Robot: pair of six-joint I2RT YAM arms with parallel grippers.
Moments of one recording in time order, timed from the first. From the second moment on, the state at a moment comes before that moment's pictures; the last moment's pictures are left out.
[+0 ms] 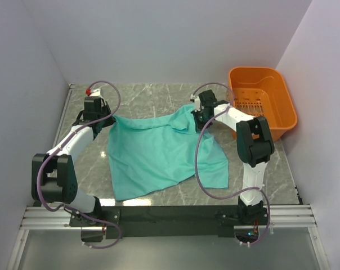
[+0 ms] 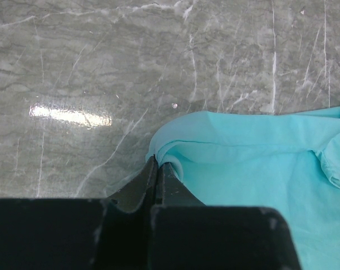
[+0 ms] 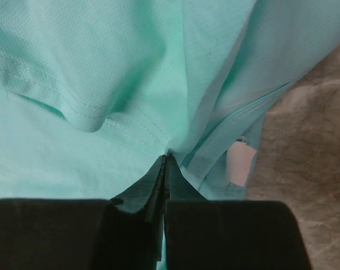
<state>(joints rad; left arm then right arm) -0.06 1.48 0.98 -0.12 0.01 -0.38 0.32 2.02 1.45 -0.55 -0.17 -0.02</state>
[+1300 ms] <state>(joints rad) 0.16 1.62 1.02 -0.07 0.05 -0.42 0.24 2.21 2.01 -0.37 -0.40 0.42</state>
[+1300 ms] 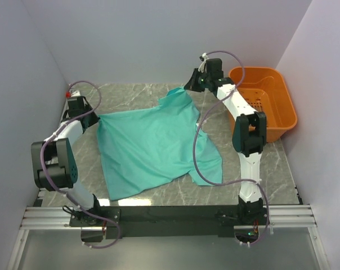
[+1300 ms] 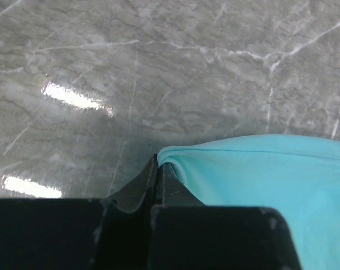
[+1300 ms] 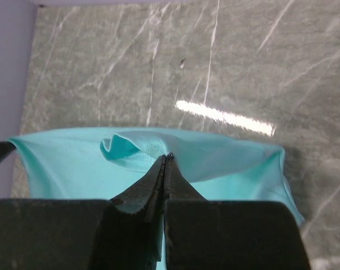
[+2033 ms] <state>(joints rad) 0.13 1.49 1.10 -0.12 -0.16 -0.42 0.26 2.22 2.03 -0.32 -0.58 0.29</state>
